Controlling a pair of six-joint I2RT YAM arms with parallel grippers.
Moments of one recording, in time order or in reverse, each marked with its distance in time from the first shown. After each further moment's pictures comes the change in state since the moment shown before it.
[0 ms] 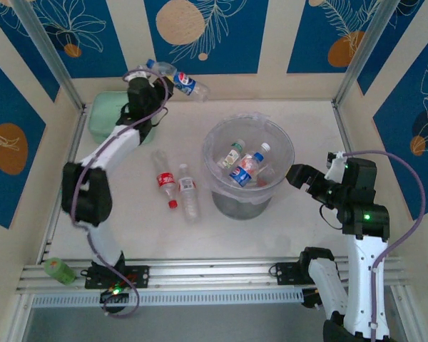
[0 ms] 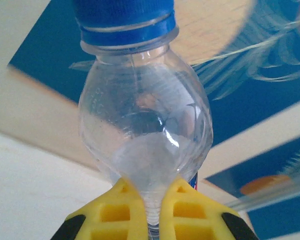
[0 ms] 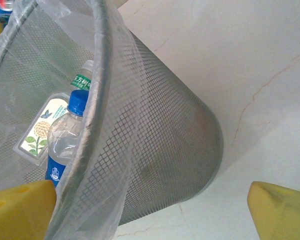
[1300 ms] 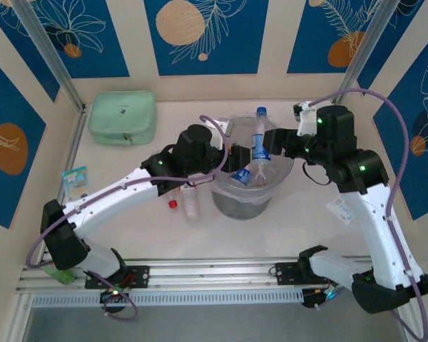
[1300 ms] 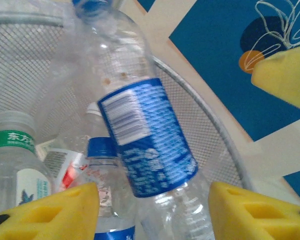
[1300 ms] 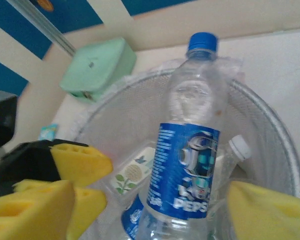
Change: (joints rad) left arm -0.662 -0.298 -0.135 -0.447 0.019 0.260; right arm 0.488 0.419 0.493 0.050 0.274 -0.124
